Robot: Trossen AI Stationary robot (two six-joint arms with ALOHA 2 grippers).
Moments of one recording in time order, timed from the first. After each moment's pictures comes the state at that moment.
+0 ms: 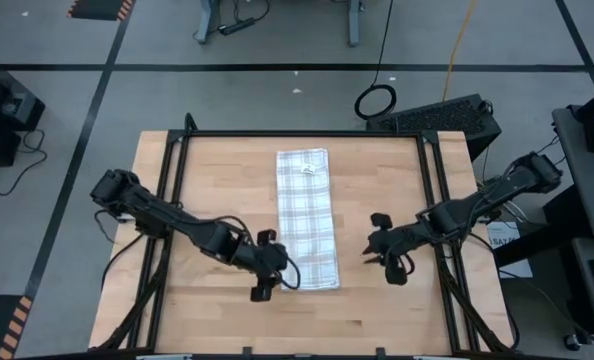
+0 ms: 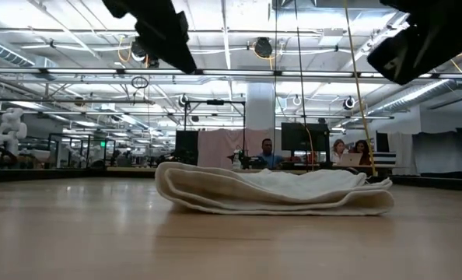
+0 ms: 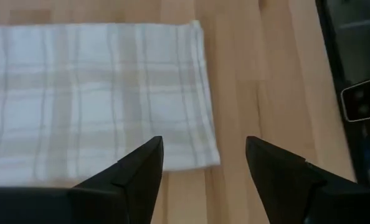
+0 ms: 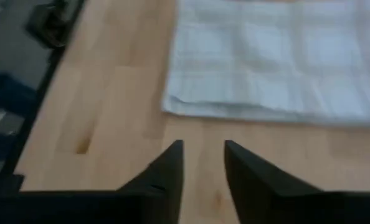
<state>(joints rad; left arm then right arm) -0.39 1.64 1.22 -0.49 -0.09 -0.34 0.43 1.08 0.71 -0.46 0.08 0.31</state>
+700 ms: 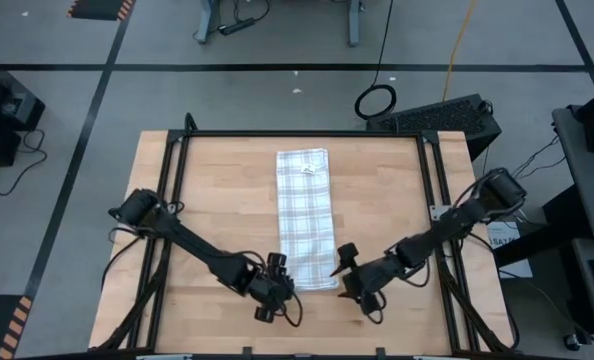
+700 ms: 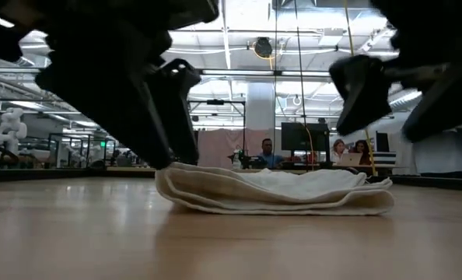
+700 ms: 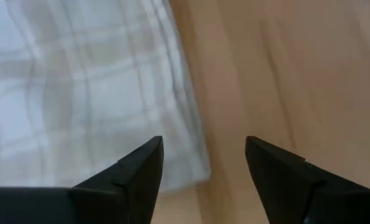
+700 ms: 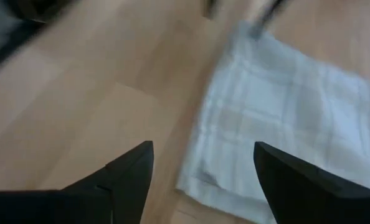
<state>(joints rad) -0.51 1.91 1.22 -0.34 -0.21 -0.21 0.55 1.59 0.70 0.17 0.22 0.04</state>
